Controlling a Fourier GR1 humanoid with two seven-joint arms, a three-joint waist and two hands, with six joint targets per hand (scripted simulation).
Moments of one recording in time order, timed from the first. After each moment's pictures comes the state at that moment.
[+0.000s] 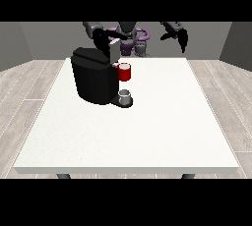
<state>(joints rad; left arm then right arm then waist) -0.23 0.09 0.15 -1.41 -0.12 -0.26 -0.10 -0.76 -0.17 -0.11 -1.02 0.02 0.00 0.08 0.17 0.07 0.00</state>
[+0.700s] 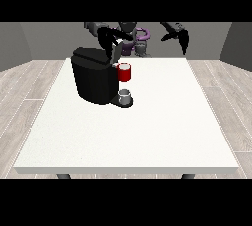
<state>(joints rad) -0.27 0.09 0.14 -1.40 -0.11 -0.26 -0.12 -0.83 -0.20 -0.07 -1.08 0.10 -0.06 0.27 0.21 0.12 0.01</state>
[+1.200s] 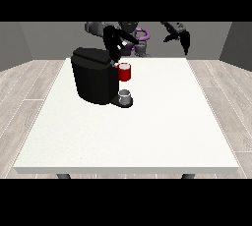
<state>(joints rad) -0.34 0.08 0.10 -1.41 -0.11 -0.28 -0.13 -0.87 -0.29 -0.09 -1.19 0.16 -0.10 0.47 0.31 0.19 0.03</state>
